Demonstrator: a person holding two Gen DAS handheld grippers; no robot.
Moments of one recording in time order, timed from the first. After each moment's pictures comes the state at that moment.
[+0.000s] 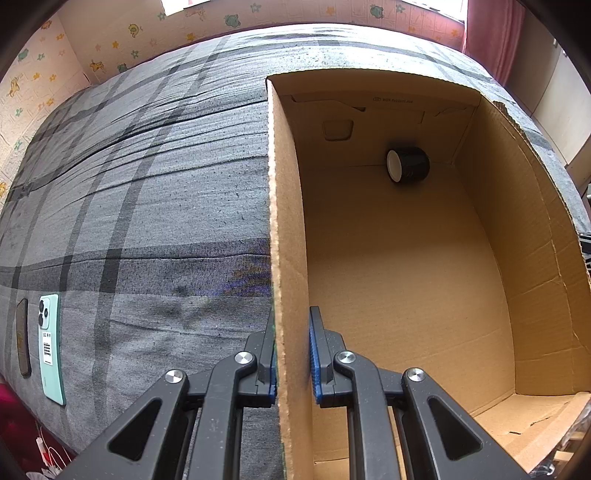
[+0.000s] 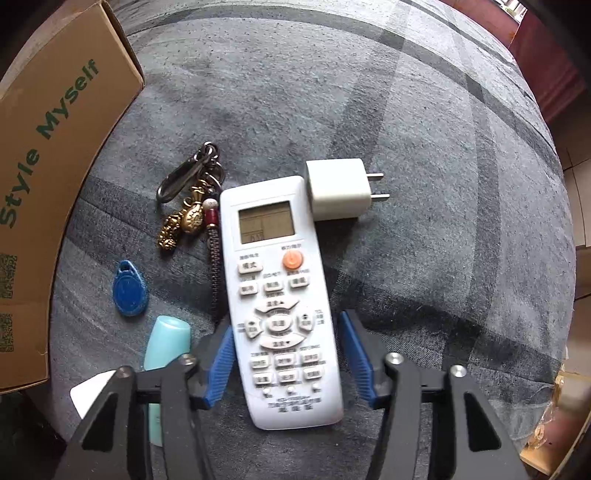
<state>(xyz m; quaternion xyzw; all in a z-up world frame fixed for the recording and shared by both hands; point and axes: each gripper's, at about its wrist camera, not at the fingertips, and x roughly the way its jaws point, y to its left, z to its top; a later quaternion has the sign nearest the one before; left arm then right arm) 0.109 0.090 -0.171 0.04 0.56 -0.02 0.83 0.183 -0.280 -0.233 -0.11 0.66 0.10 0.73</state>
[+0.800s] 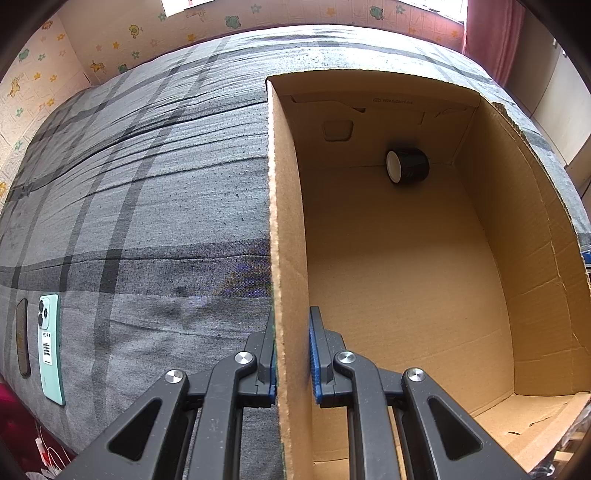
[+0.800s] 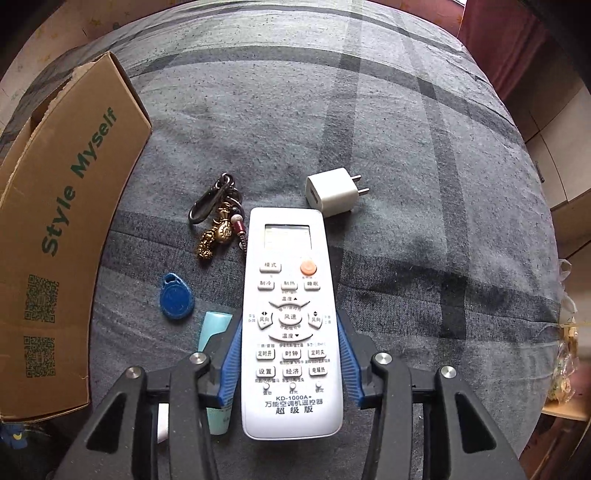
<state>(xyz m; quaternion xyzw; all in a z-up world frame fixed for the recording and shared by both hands) 0.109 0.089 -0.170 0.04 0.56 -0.02 0.83 0.136 -0.260 -0.189 -0.05 0.63 0.04 0.78</state>
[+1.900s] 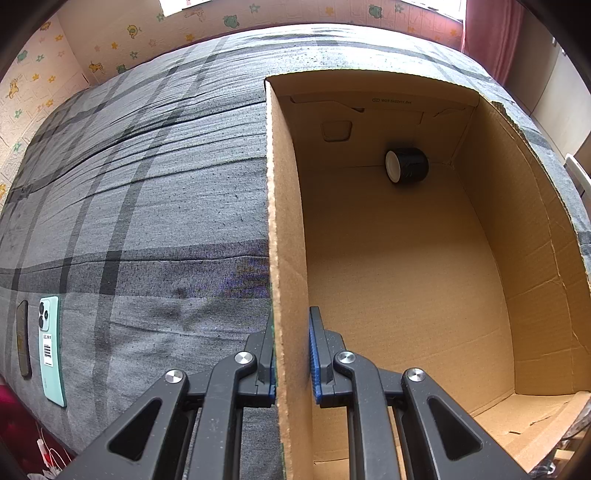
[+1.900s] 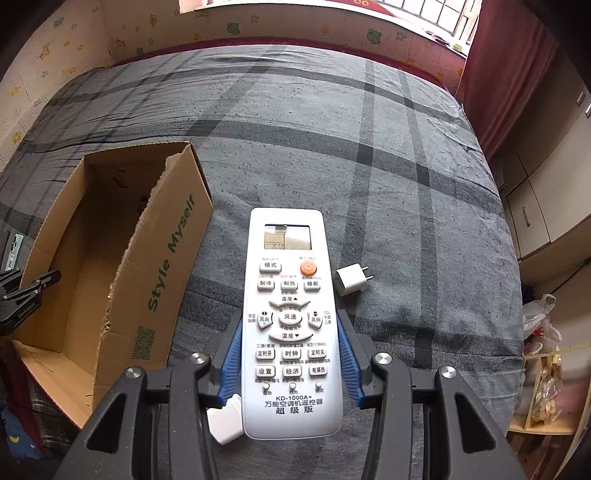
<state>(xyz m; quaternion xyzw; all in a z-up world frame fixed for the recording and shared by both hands) 0.110 0.089 -0.171 0.04 0.56 -0.02 0.83 0.134 -0.235 -0.086 -0.07 0.56 0.06 0.82</state>
